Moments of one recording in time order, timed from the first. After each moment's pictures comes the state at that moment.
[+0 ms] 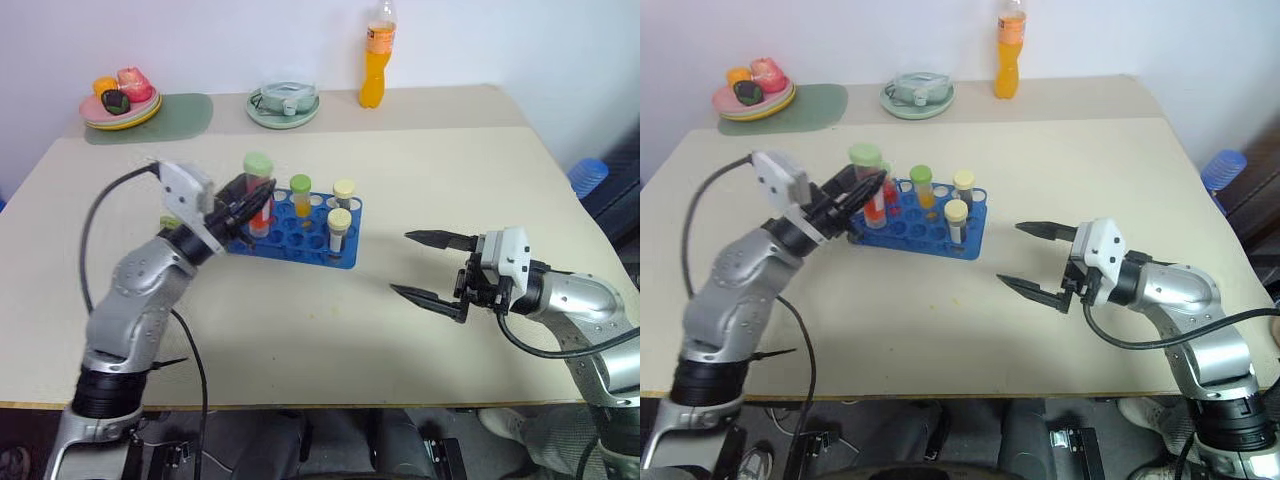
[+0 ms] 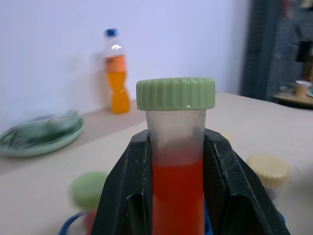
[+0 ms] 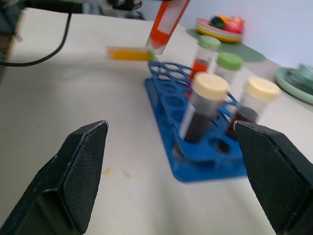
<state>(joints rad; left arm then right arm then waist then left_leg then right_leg) -0.33 0.44 -0.01 -0.23 -0.47 0.12 -0.50 -0.10 -0.75 -0.14 -0.40 0.51 0.21 0.99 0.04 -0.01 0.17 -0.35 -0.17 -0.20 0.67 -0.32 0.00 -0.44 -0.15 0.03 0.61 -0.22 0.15</state>
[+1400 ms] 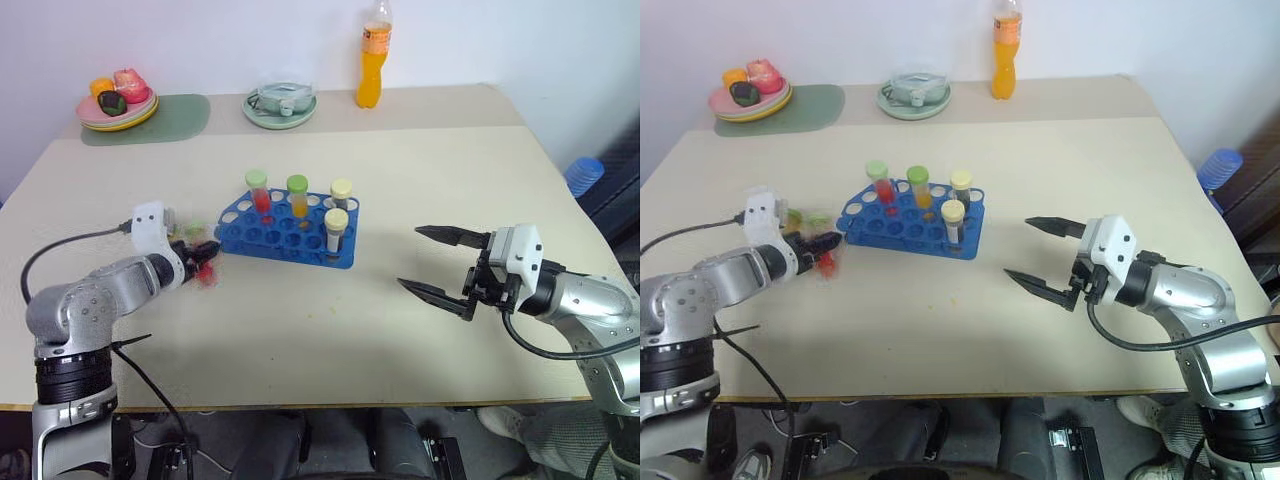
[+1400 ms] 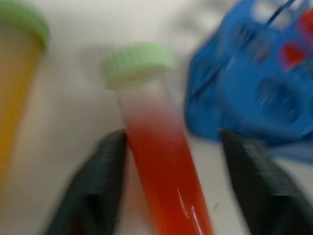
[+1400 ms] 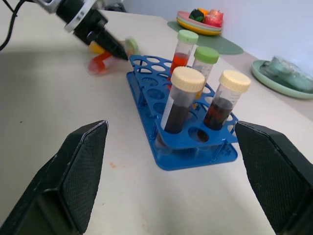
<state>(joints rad) -0.39 0.54 0.33 -0.13 -0.83 1.22 0.04 -0.09 -0.76 -0.16 -0.43 0.51 0.25 0.95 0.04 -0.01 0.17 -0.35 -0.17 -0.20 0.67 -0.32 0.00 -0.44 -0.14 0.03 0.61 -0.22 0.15</state>
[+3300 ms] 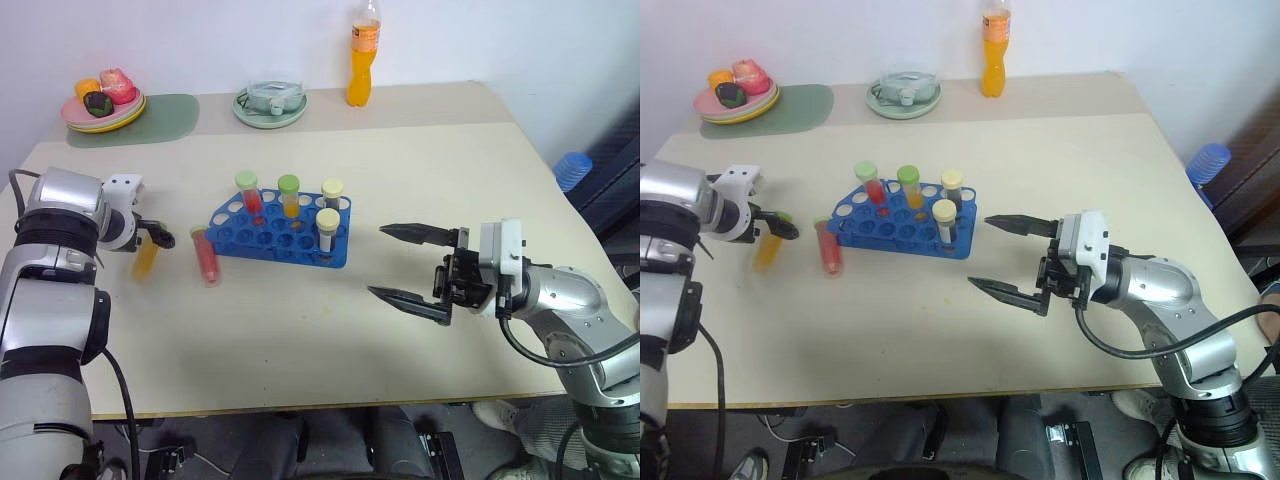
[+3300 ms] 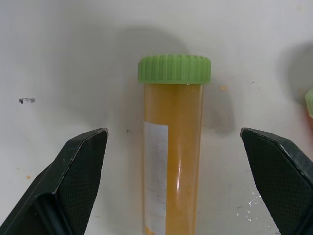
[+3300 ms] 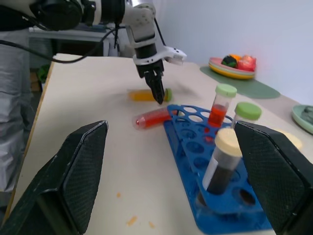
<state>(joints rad) -1.14 0.79 -0.24 0.97 -0.08 1.15 -0.69 -0.20 -0.68 -0.06 -0.49 0.63 0.28 0.98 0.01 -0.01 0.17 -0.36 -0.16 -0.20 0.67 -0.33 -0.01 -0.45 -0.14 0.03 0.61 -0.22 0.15</state>
